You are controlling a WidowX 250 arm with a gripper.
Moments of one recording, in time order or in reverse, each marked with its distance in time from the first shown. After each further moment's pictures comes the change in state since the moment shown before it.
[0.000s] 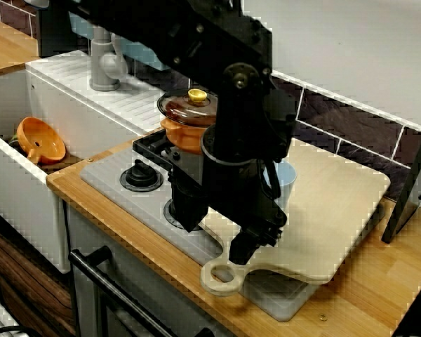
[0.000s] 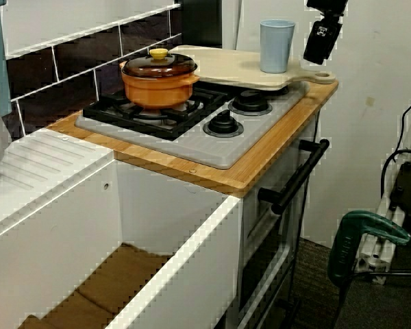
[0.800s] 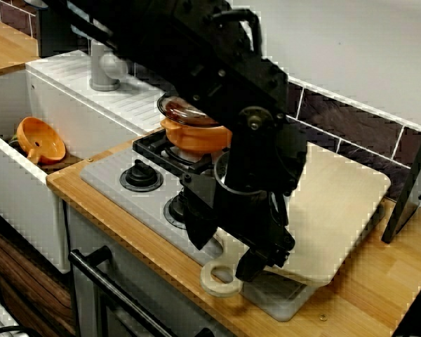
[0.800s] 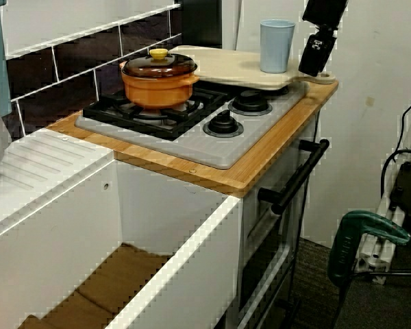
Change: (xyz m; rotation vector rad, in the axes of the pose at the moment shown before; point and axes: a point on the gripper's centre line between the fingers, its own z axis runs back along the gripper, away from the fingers) arm 0.004 -0.008 -0.021 0.029 -0.008 0.007
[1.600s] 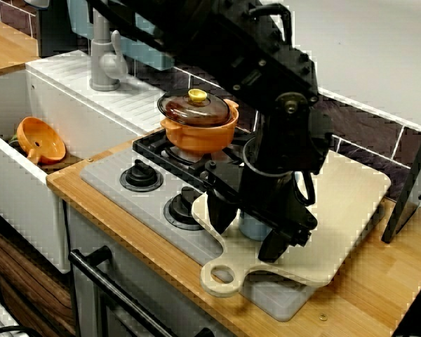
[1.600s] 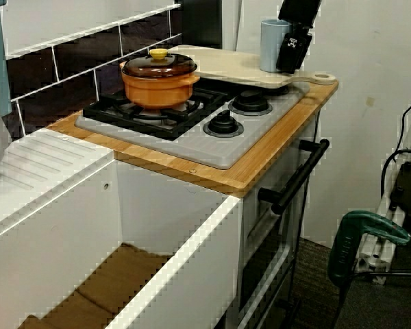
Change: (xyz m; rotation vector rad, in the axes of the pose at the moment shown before) arm 0.030 -0.002 -0.008 0.005 0.012 0.030
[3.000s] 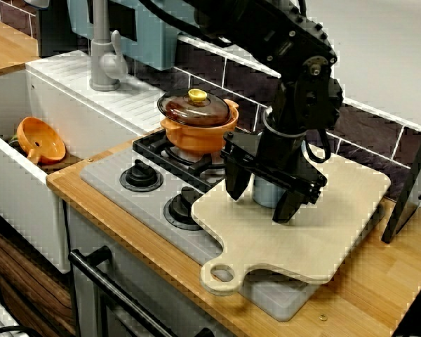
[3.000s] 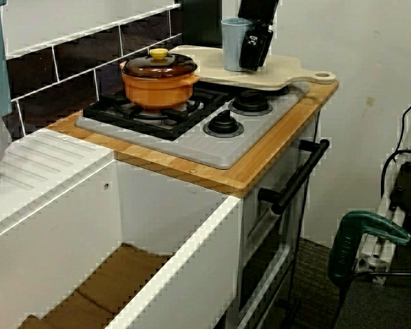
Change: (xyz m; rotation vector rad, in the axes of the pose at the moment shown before) arm 0.051 0.012 -0.012 0.005 0.031 0.066
